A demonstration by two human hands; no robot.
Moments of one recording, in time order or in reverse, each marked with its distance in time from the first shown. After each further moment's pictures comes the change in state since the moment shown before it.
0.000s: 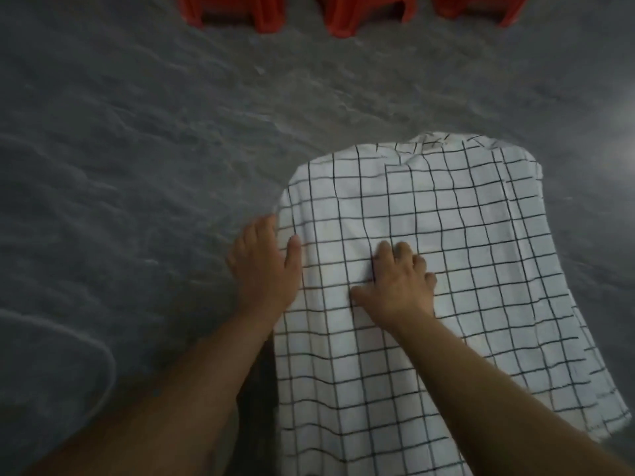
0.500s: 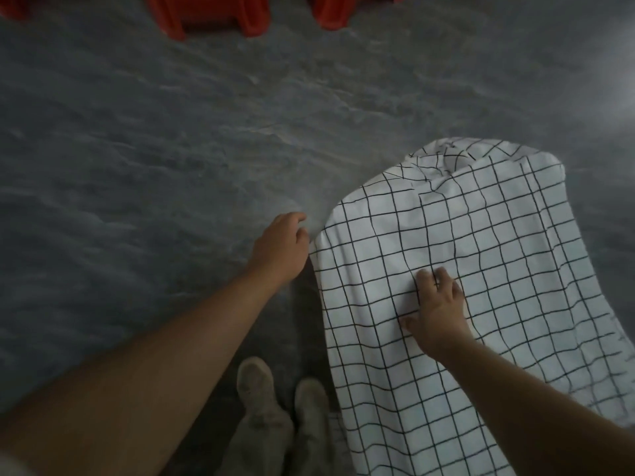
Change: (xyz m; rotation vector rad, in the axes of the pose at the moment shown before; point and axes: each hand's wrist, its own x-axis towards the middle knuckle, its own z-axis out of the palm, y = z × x) left_hand 0.162 -0.029 -0.028 -0.099 -0.549 0.097; right_hand 0.011 -0.037 -0.019 0.138 -0.186 0.163
